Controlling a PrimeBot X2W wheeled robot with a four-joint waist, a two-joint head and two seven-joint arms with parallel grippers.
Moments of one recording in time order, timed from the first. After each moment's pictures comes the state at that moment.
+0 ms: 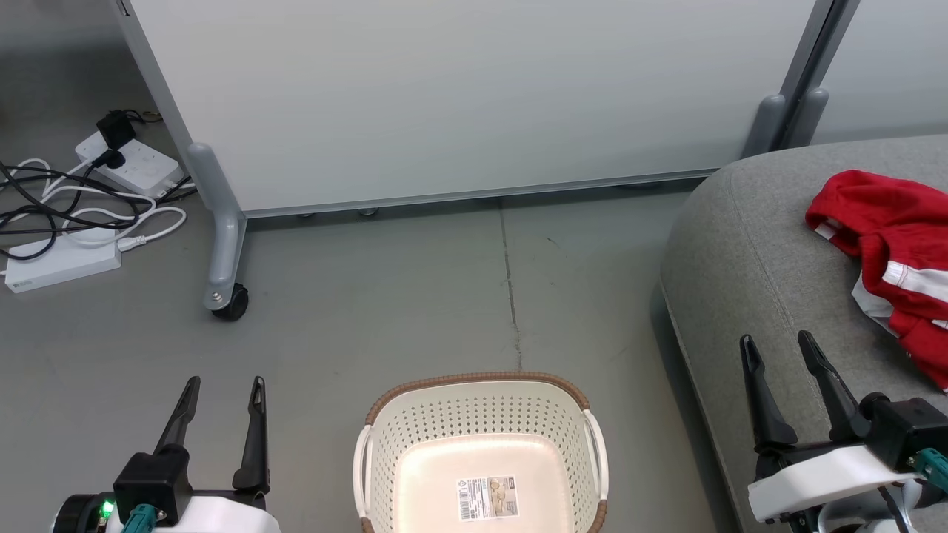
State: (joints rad) left arm 0.03 0.34 -0.31 0.08 -0.40 0.27 -0.24; right arm -0.03 -0.05 0.01 0.10 0.22 0.13 -0.15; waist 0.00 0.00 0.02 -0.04
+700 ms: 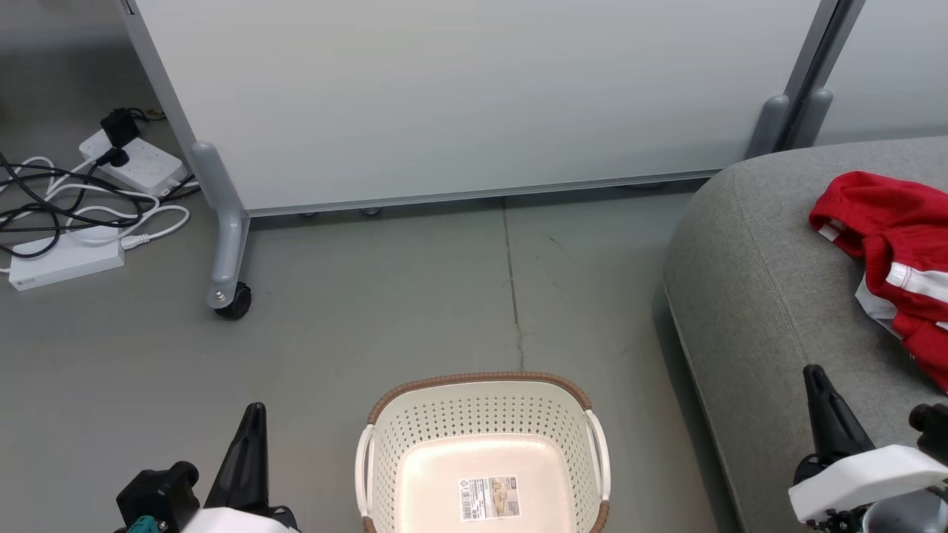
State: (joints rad) left arm 0.06 0.27 -0.32 0.11 -0.59 0.22 -0.24; right arm -0.02 -0.06 -0.08 0.19 0.44 0.13 -0.03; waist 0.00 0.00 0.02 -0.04
